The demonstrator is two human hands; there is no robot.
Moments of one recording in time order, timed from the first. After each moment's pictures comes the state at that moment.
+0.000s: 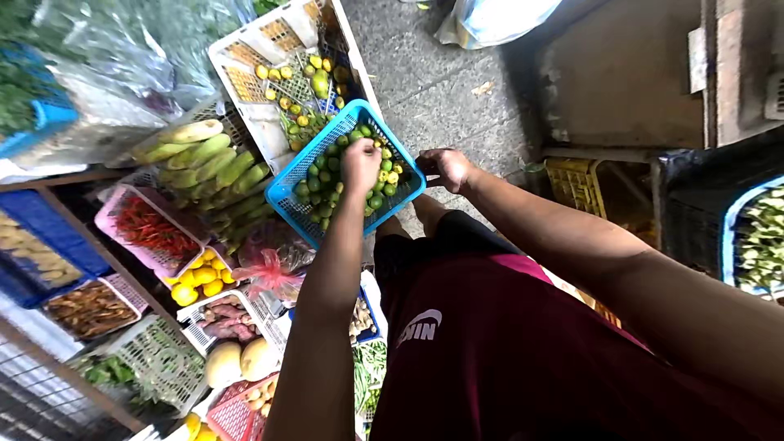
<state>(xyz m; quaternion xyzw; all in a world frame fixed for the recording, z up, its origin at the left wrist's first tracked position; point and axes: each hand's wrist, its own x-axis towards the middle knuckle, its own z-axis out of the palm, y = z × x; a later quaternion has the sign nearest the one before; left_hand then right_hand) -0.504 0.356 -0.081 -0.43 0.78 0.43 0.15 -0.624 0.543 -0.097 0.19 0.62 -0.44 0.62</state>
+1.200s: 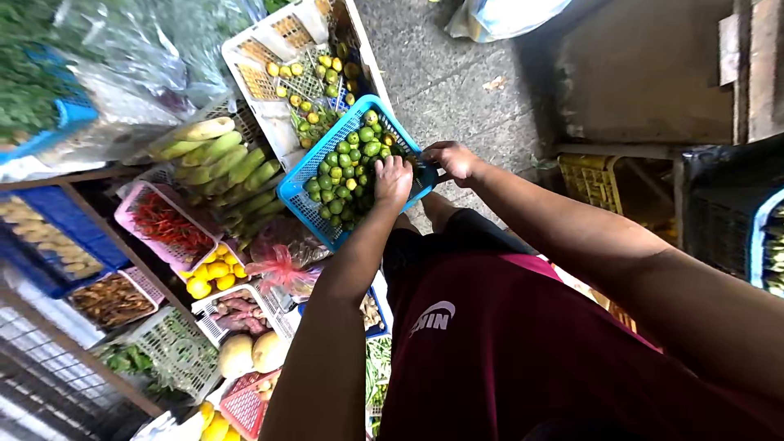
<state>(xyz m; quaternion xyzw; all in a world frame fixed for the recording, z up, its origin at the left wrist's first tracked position) -0.486 0.422 -0.119 -0.15 0.94 0.08 0.29 -0.624 0.525 -0.093 0.08 0.67 -0.36 0.64</state>
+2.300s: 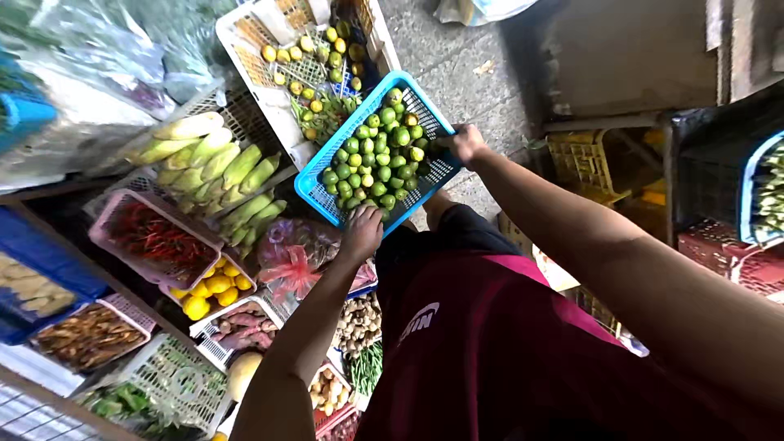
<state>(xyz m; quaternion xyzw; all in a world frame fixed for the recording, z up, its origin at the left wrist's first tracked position) -0.271 0.339 -0.098 -0.11 0.91 0.32 0.25 -0.574 0.499 -0.122 0.04 0.83 -0.27 0.49</state>
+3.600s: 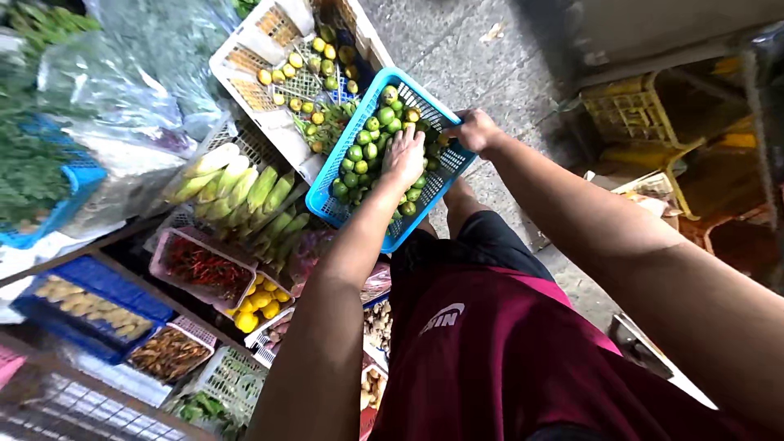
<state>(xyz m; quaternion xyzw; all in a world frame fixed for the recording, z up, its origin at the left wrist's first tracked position) -0.469 0.347 -0.144 -0.04 0.92 0.22 0.32 -0.576 0.503 -0.128 0.04 0.81 -0.29 0.51</state>
